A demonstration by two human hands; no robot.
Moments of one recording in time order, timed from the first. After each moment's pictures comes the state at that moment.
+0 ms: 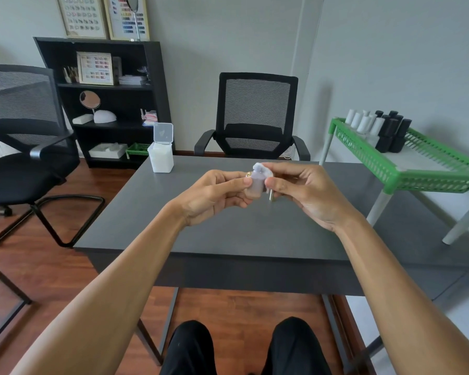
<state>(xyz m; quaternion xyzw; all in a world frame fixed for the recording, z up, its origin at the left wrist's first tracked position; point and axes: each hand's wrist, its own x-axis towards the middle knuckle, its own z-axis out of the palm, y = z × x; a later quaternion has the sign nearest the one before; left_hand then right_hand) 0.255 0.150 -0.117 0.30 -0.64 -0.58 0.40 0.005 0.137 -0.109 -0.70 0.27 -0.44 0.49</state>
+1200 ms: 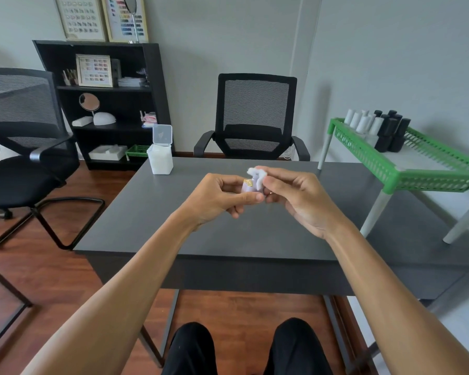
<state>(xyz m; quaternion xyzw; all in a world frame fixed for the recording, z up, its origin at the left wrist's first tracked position) 0.243 0.153 -0.125 0.41 -0.66 -0.46 0.43 0.018 0.144 -0.120 -0.66 0.27 -0.45 0.53</state>
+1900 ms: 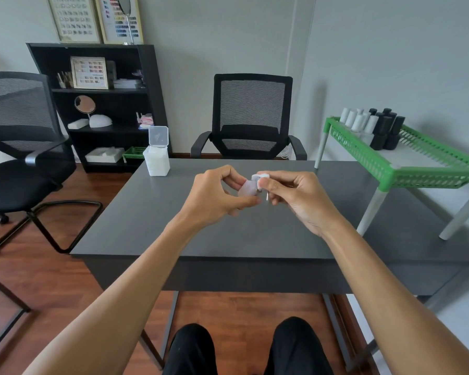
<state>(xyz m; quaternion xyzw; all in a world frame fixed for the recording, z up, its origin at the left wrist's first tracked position) 0.235 0.152 -0.127 0.50 -0.70 -0.26 0.44 0.014 0.133 -0.129 -0.66 0.34 -0.48 0.46</state>
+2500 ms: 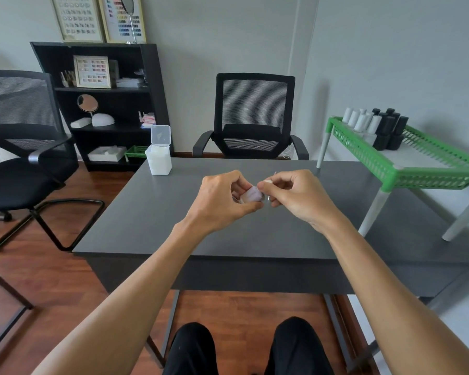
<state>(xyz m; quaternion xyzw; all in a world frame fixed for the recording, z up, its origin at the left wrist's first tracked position) 0.227 0.153 -0.137 0.49 -0.74 -0.13 0.44 0.020 0.131 -0.122 -0.70 0.47 -0.43 0.33</state>
